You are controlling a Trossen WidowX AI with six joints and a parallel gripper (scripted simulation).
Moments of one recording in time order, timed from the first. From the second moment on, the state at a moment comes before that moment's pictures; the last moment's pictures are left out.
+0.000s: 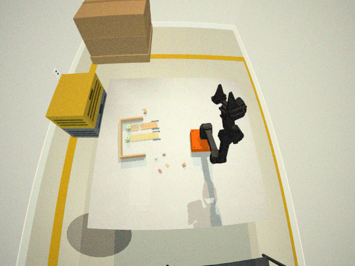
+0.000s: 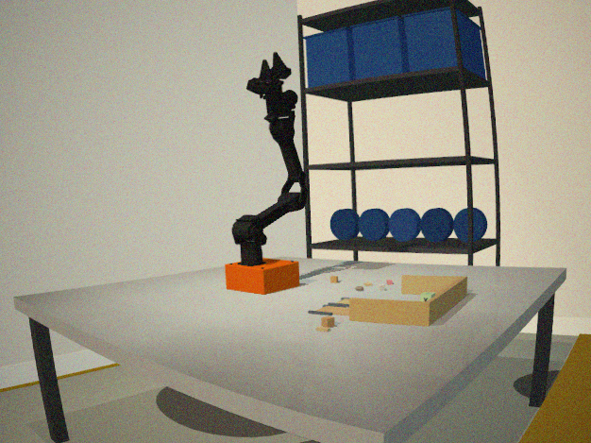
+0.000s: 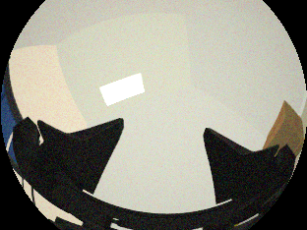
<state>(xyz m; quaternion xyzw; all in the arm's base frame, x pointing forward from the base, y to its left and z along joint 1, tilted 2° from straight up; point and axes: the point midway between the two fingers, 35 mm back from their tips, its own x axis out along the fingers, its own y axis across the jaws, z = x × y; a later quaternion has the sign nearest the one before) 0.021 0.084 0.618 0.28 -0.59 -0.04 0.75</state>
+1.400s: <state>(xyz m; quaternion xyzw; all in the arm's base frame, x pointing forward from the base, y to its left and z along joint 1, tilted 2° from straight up) 0.319 -0.043 0.225 0.11 0.18 -0.09 0.97</state>
